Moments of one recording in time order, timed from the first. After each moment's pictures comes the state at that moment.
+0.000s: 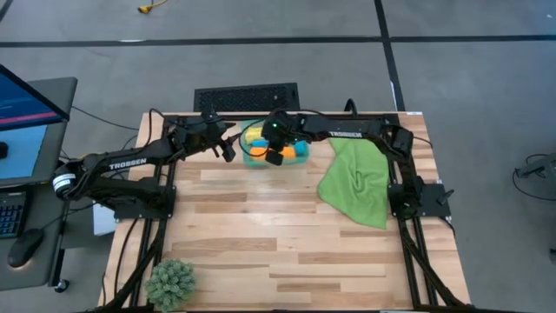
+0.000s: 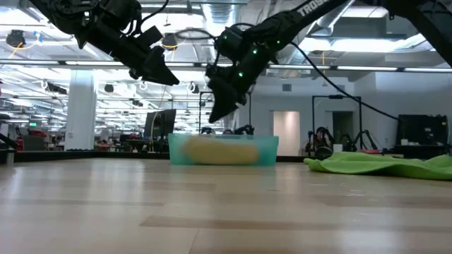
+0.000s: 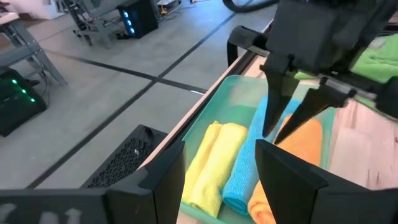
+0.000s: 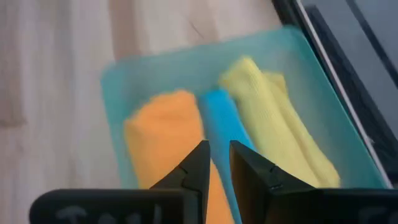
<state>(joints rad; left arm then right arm) 0.53 1.07 0.59 0.12 -0.12 0.14 -0.34 2.07 1.61 -0.43 0.01 -0.21</state>
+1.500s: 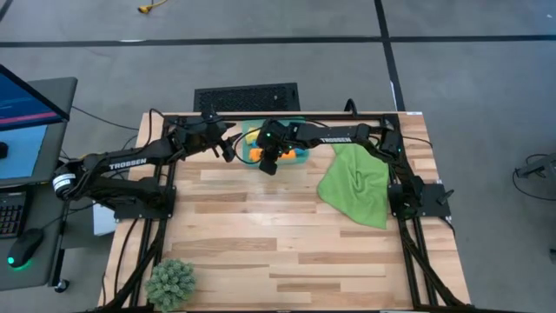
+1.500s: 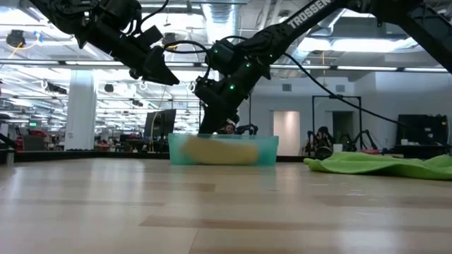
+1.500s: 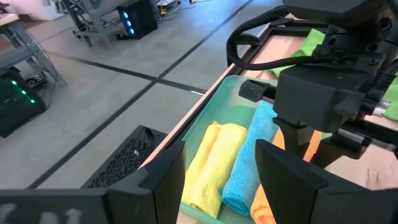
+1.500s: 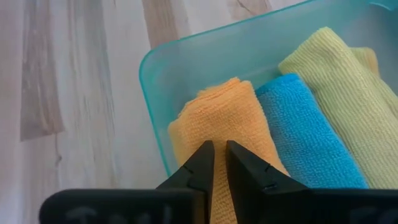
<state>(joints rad) 0.53 1.07 0.59 0.13 -0.12 0.14 -0.31 2.17 1.63 -0.37 -0.12 -0.08</state>
